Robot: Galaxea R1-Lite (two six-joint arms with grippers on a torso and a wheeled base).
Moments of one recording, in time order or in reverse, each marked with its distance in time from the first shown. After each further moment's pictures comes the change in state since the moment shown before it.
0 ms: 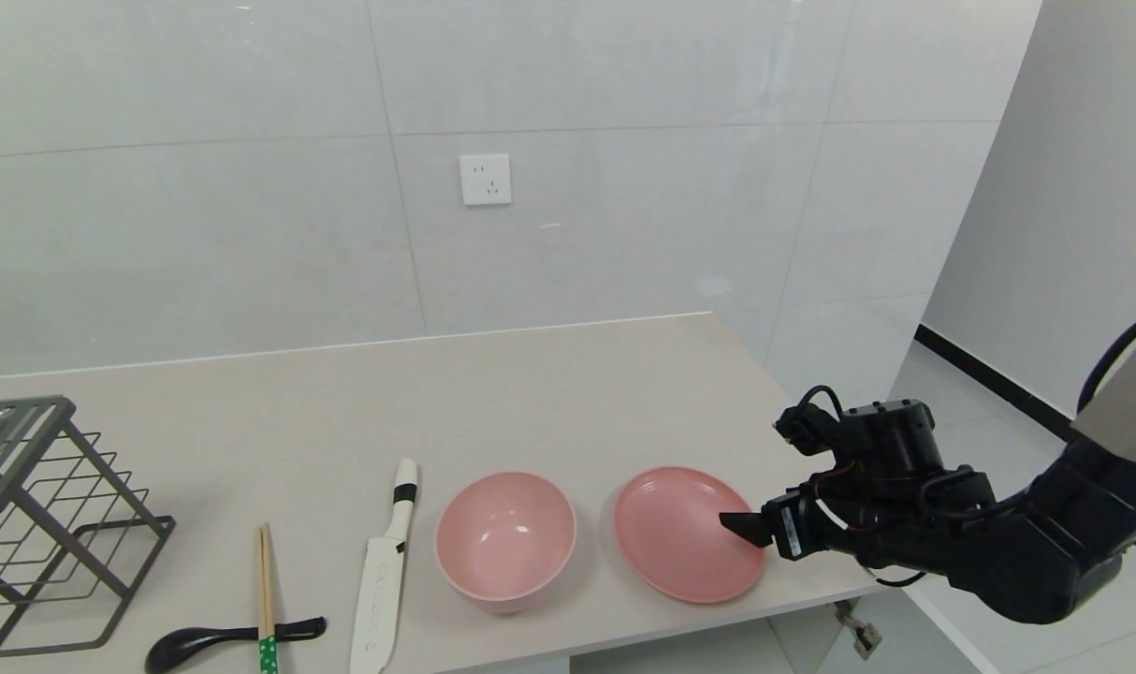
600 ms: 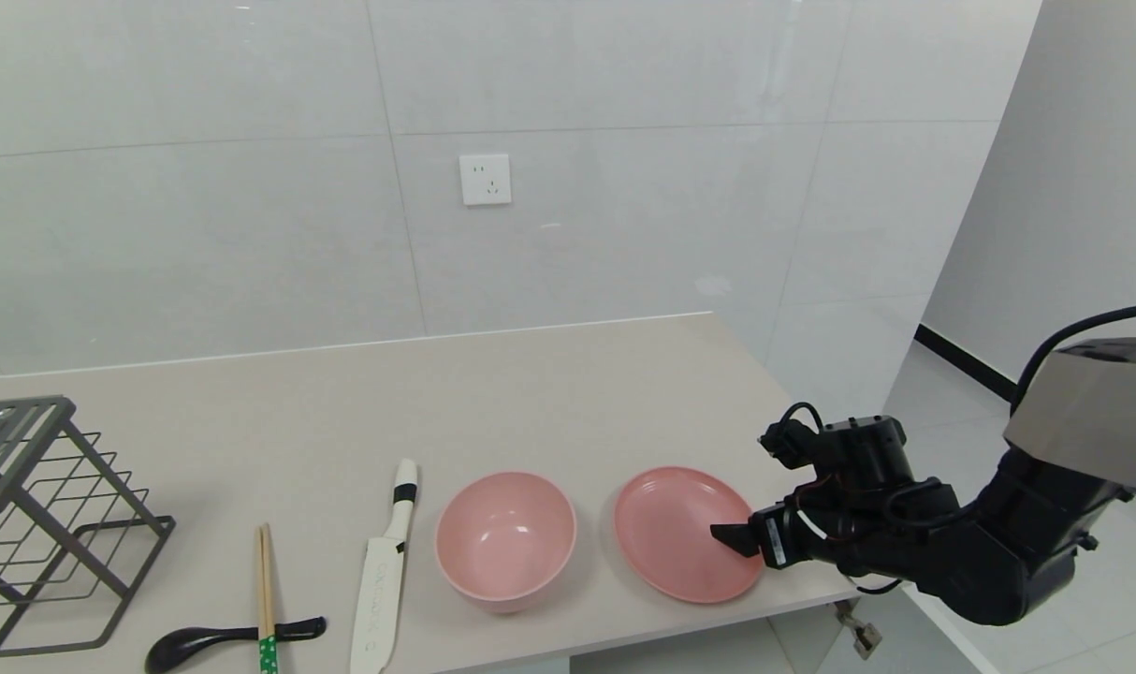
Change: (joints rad) left arm 0.000 0.000 0.000 0.000 0.000 -0.001; right arm -0.003 0.117 -0.017 -0.069 0.002 0.011
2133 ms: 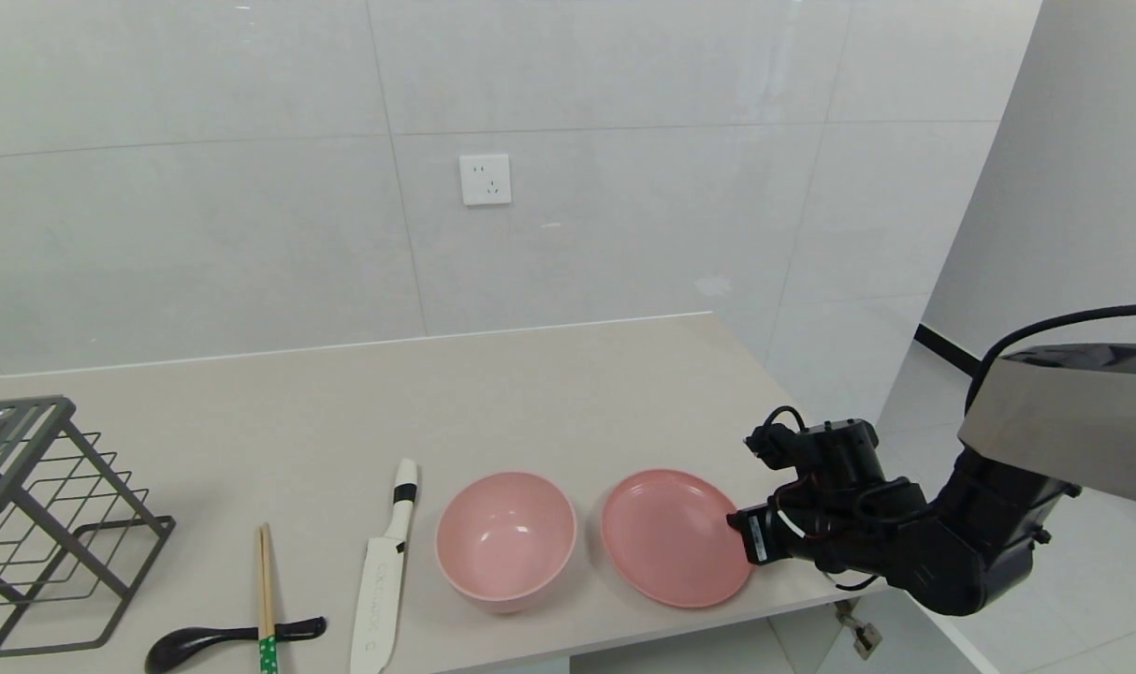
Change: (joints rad) left arm 0.000 0.000 0.000 0.000 0.000 0.000; right arm 0.011 0.082 -0.063 -0.004 -0.003 0.050
